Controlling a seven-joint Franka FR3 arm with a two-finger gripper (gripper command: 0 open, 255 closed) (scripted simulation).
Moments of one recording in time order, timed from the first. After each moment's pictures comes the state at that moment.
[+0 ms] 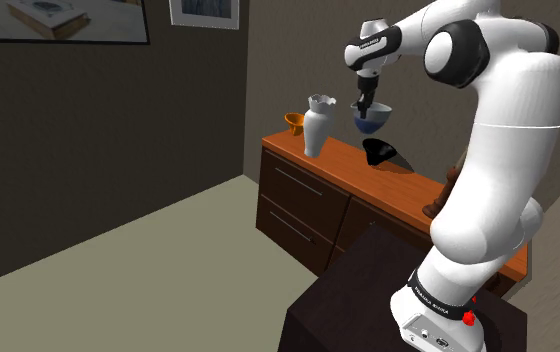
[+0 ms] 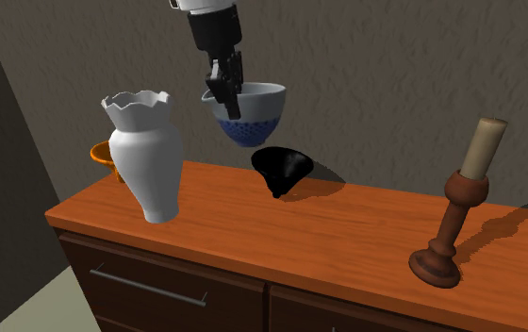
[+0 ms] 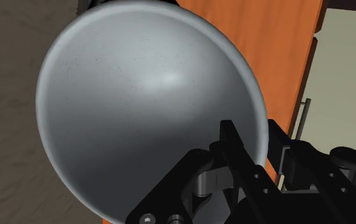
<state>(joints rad) -0.34 0.29 -0.35 -1.60 -0.15 1.95 -0.77</state>
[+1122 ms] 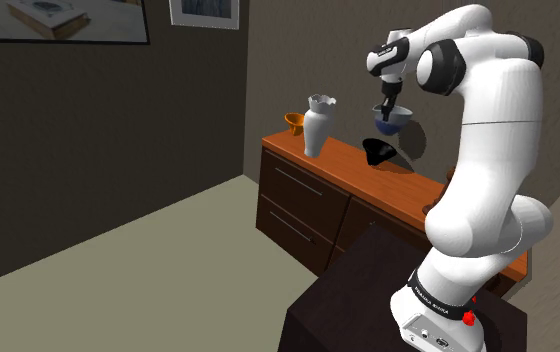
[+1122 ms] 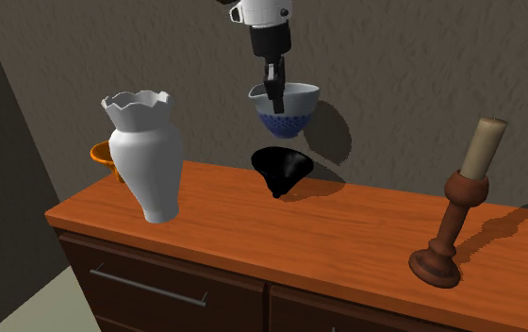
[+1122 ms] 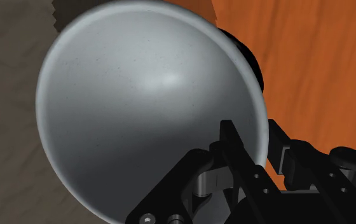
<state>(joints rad) -0.52 0.44 -0.40 -1.45 -0.06 1.99 -1.00</state>
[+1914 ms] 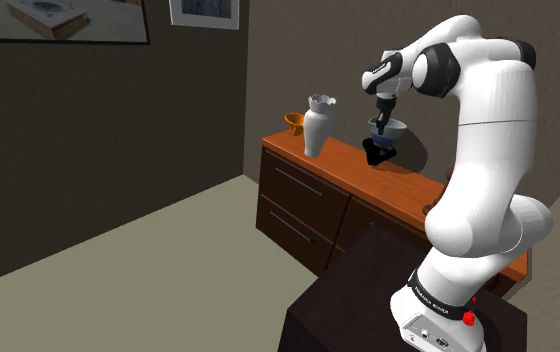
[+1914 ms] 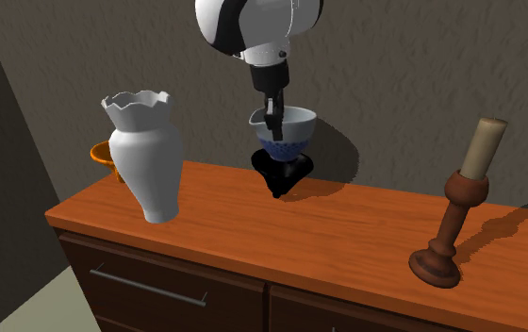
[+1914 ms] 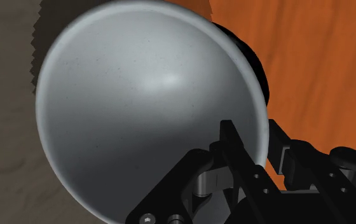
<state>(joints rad) -0.51 0.48 -0.39 -1.56 -0.05 2.13 -0.98</state>
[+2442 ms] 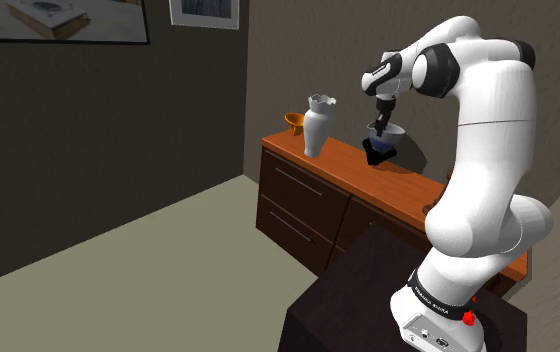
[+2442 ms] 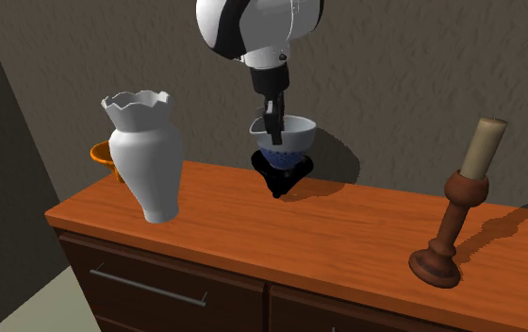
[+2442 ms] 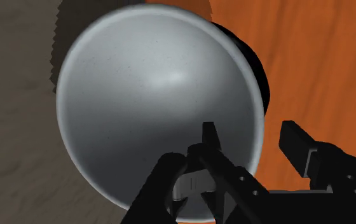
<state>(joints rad) -0.51 0.48 -0.39 -1.57 -0.05 2.14 -0.97</state>
